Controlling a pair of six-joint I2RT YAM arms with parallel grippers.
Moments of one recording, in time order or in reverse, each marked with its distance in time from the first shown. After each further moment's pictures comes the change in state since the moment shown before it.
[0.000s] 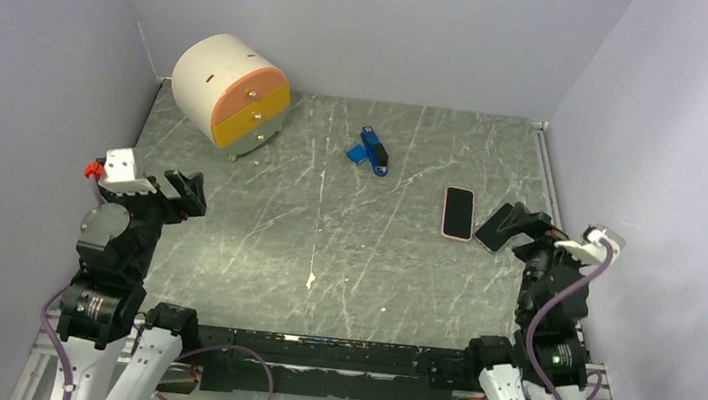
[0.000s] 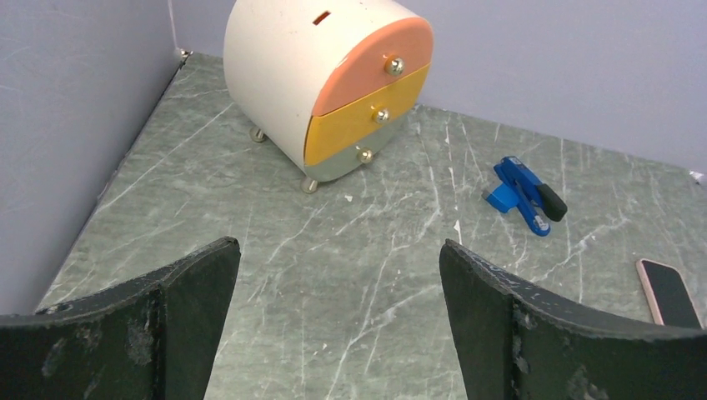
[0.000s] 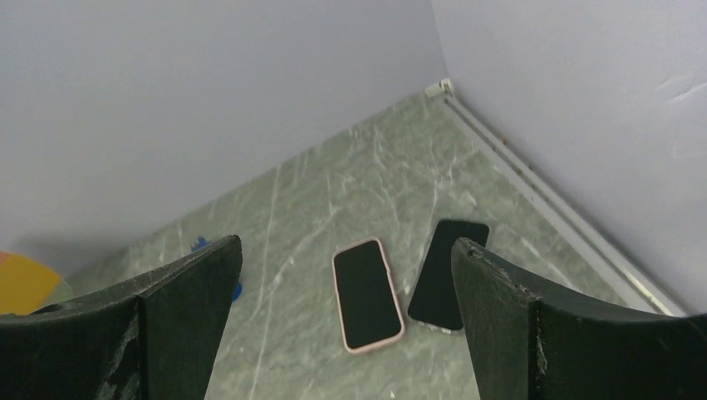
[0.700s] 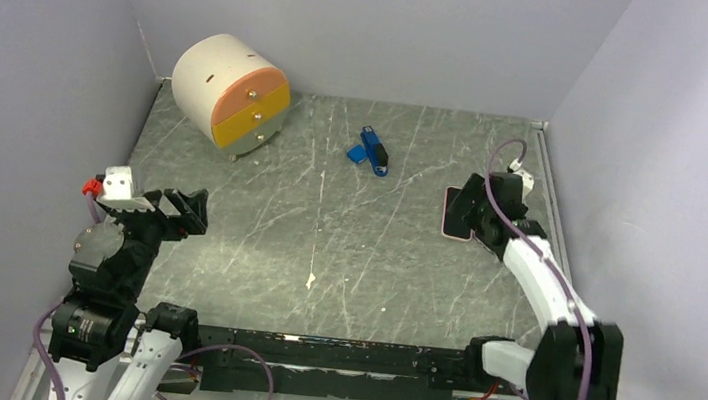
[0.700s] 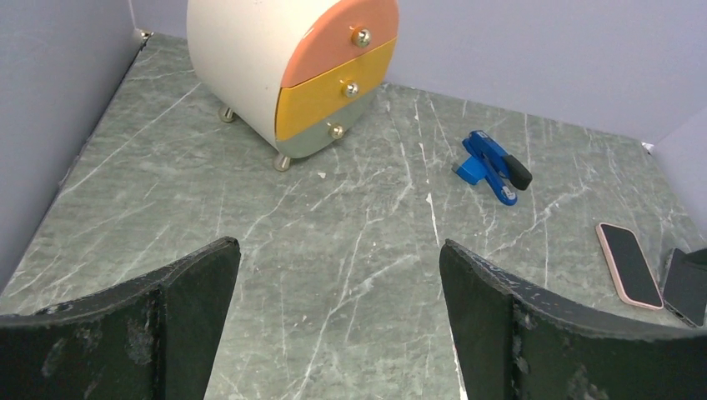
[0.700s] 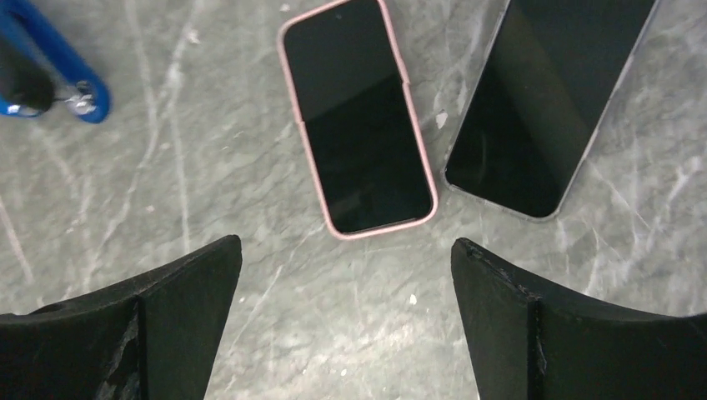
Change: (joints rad) left arm -0.028 -0.102 -0.007 -0.101 0.054 -0.035; right arm -0.038 0.885 0.126 -0.066 -0.280 0.193
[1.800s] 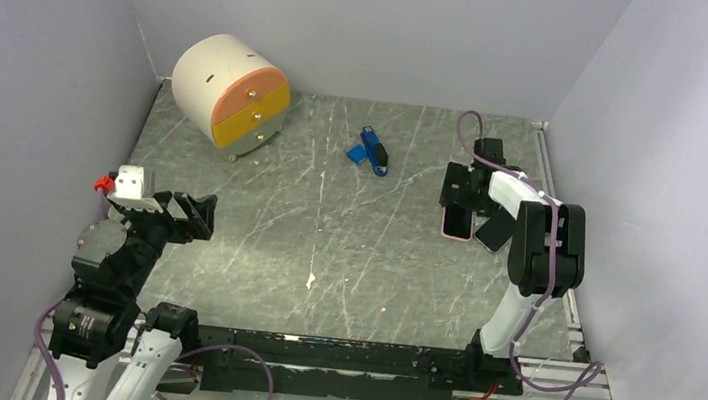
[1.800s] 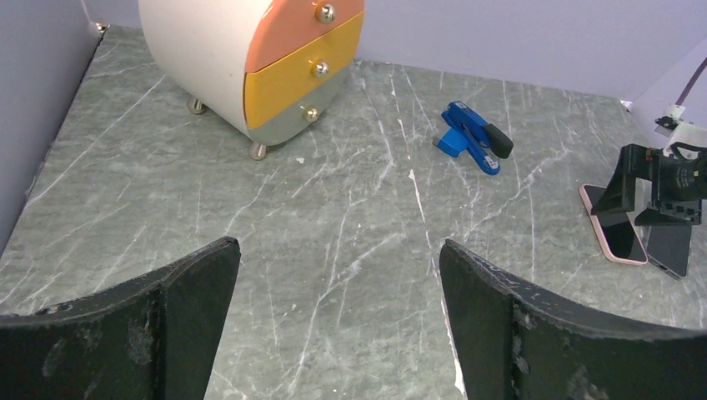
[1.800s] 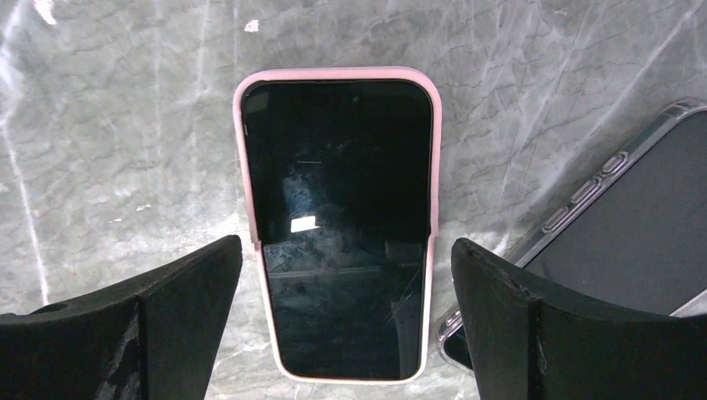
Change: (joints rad) left arm -0.013 0.008 0.000 -0.014 0.086 0.034; right arm -0.085 0.703 0.431 -0.082 -0.164 -0.338
